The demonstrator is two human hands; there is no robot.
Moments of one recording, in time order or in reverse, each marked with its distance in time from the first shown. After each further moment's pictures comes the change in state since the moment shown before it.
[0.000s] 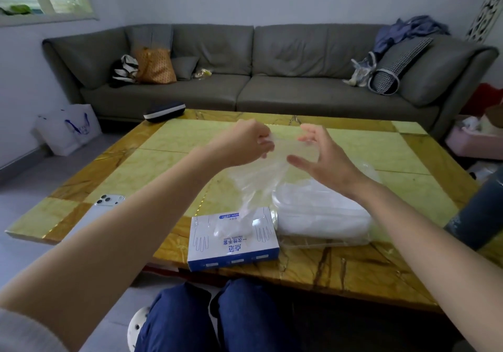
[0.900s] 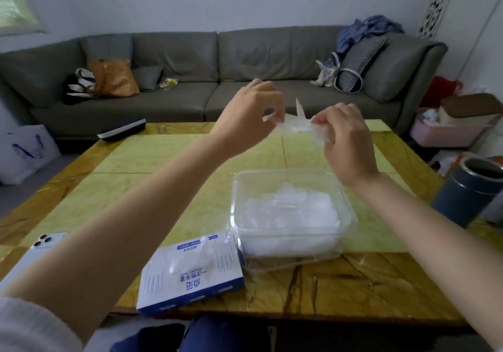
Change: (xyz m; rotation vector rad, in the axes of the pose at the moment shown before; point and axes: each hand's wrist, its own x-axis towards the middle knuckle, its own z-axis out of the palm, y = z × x) left_hand 0.098 0.053 0.019 -0.005 0.385 0.414; right_hand 0.029 0.066 -0.077 -0.490 0.659 -0.414
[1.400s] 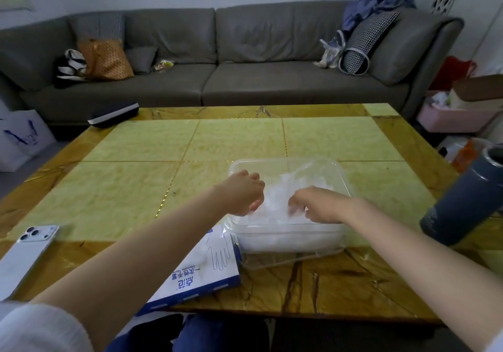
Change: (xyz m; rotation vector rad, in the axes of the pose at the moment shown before) left_hand -0.089 -0.041 0.099 0.476 -0.997 0.171; right_hand -0.077 0.012 0.048 0.047 -1.431 0.198
